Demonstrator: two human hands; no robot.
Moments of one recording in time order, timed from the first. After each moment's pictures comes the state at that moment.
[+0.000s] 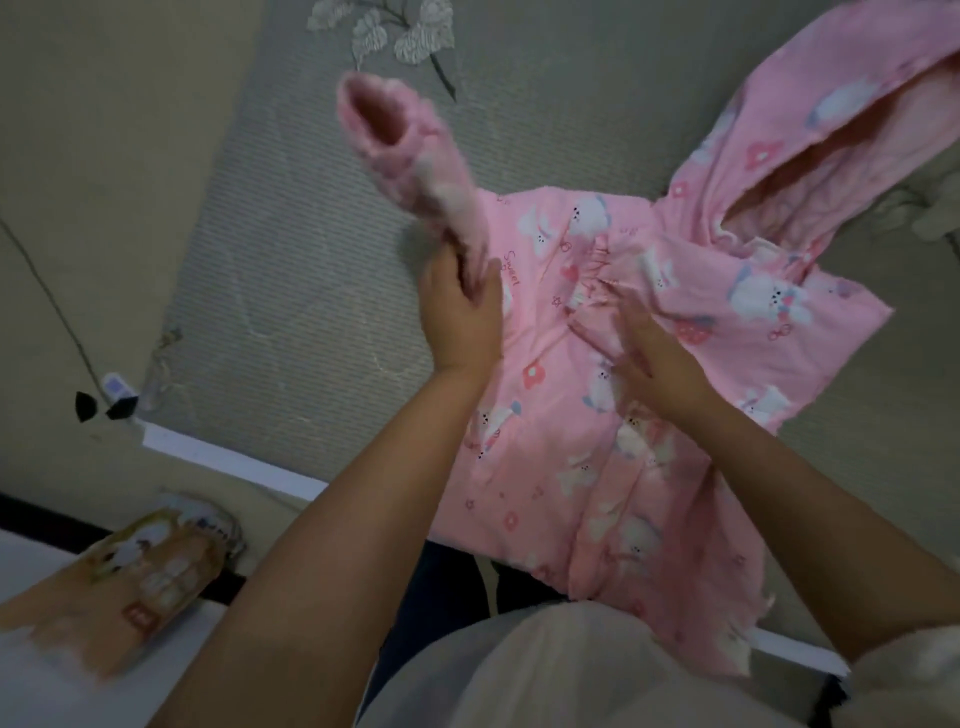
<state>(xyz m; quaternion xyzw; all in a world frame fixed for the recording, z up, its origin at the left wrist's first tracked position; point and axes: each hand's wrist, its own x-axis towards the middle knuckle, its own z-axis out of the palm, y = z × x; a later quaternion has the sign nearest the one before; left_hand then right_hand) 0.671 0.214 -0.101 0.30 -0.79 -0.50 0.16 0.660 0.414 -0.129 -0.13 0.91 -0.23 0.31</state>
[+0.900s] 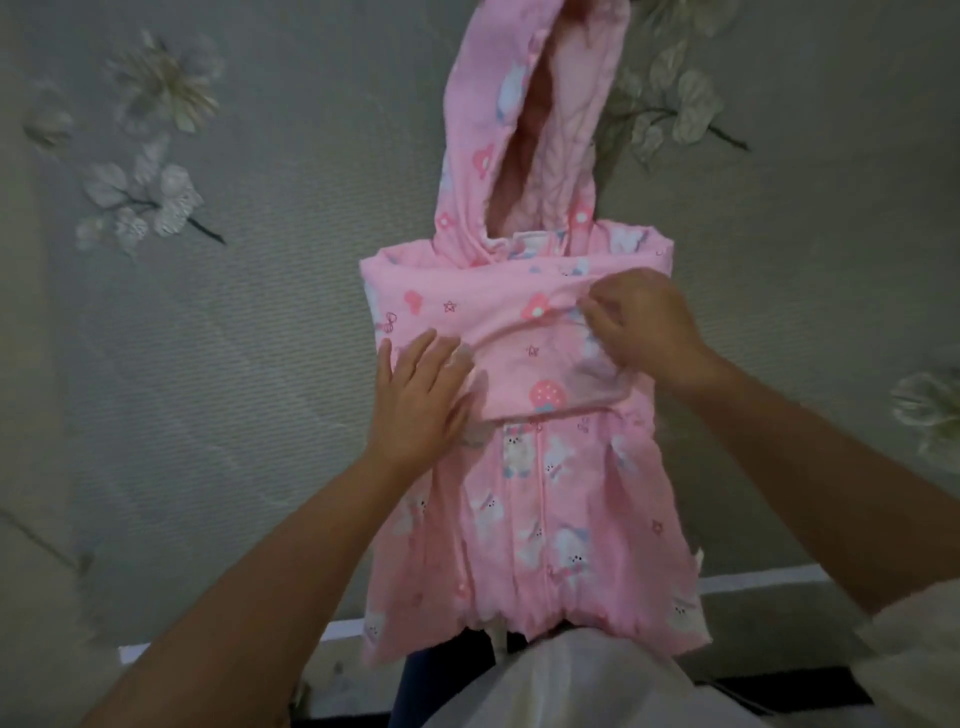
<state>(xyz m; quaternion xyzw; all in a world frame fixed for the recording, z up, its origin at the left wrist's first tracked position) 0.664 0.305 -0.108 -0.29 -0.95 -0.08 -0.08 0.638 0.547 -0.106 0.01 0.96 -0.24 0.11</state>
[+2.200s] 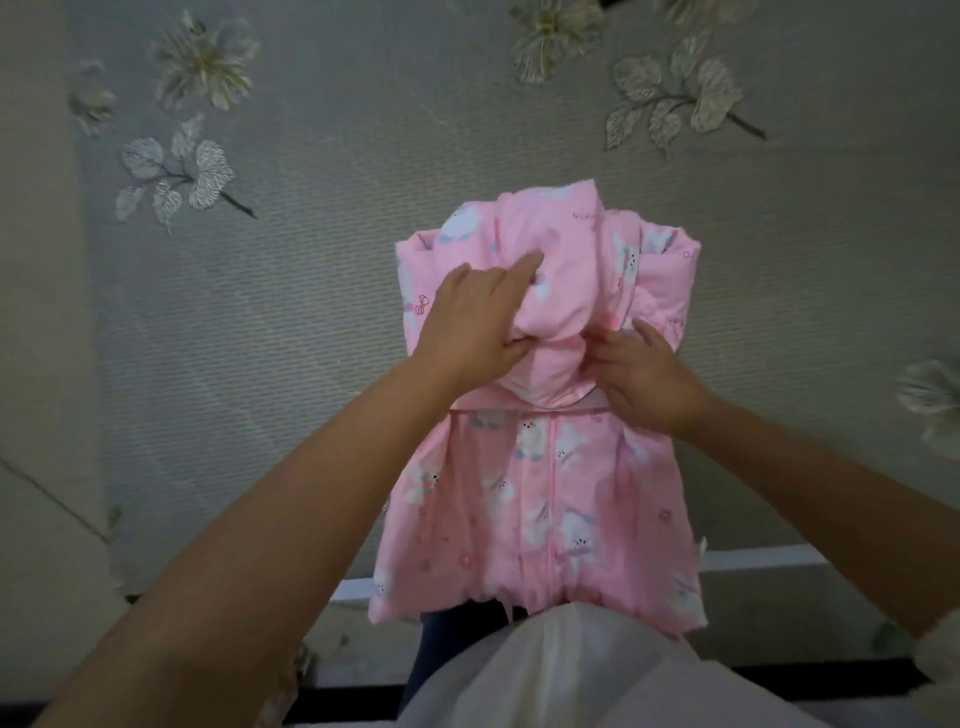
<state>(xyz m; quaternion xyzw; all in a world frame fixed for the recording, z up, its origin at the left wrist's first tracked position) 0.627 0.347 -0.062 -0.27 -0.93 -0.16 -0.20 0.704 0.548 -0.105 -0.25 0.94 -0.19 0.08</state>
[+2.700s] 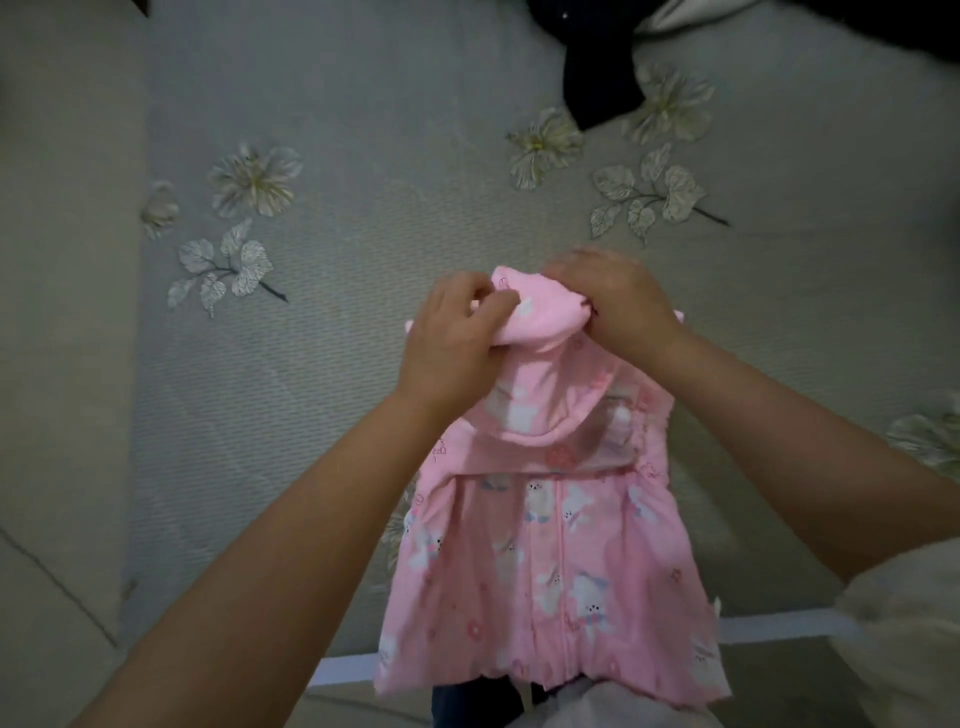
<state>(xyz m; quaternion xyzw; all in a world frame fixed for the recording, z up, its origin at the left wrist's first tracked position) 0.610 0.338 -0.015 -0.30 -0.92 -0.24 0.09 0.600 0.524 -0.040 -0.19 0.94 -0.28 -0.03</state>
